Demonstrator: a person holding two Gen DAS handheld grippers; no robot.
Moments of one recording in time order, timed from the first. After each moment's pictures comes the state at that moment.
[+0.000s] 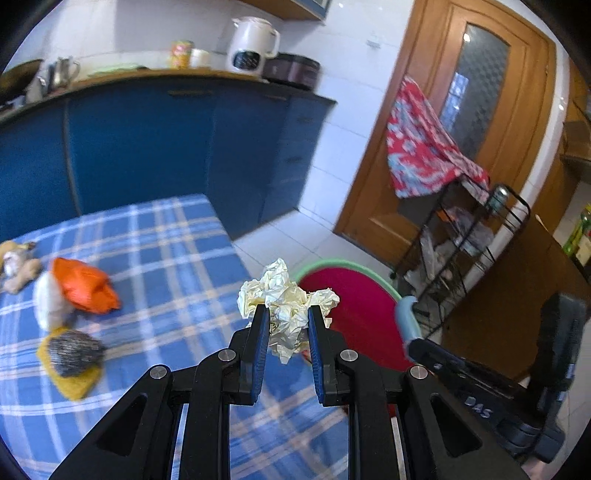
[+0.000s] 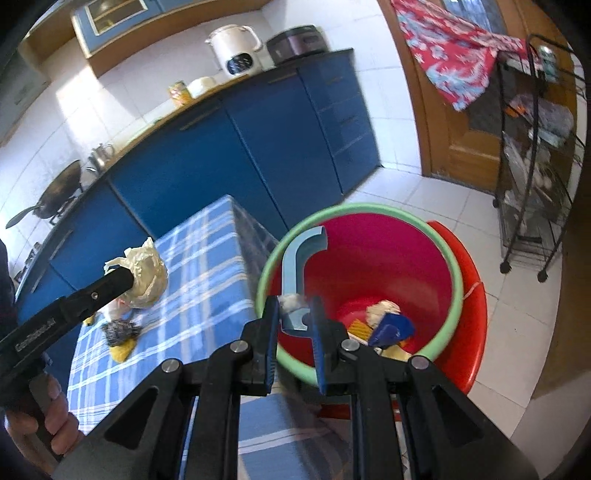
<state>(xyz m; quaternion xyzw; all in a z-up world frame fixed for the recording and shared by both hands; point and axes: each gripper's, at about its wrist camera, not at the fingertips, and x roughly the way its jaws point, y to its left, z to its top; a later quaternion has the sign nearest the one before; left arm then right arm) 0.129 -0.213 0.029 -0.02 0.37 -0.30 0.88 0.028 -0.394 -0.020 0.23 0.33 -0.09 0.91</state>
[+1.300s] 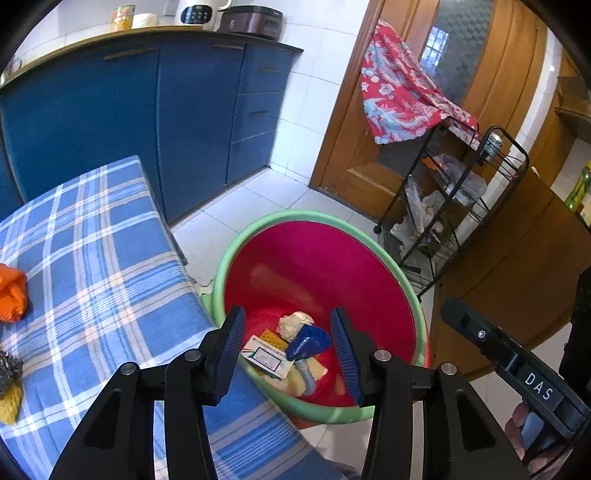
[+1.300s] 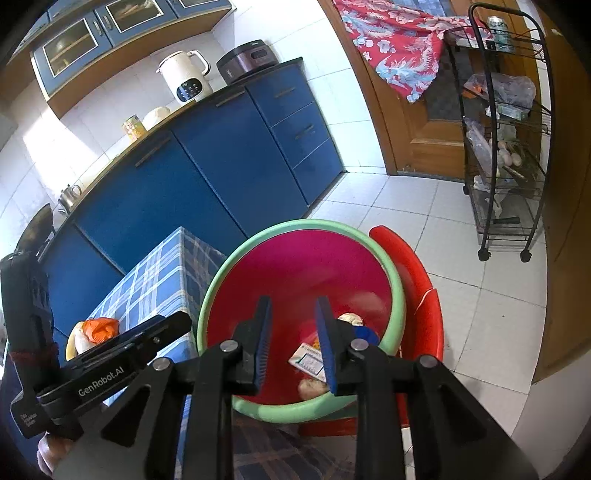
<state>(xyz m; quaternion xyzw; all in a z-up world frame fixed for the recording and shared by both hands) 0.150 -0.295 -0.024 0.03 0.42 -0.33 0.84 0.013 -0.456 -0.038 0.28 0.31 -0.14 0.90</state>
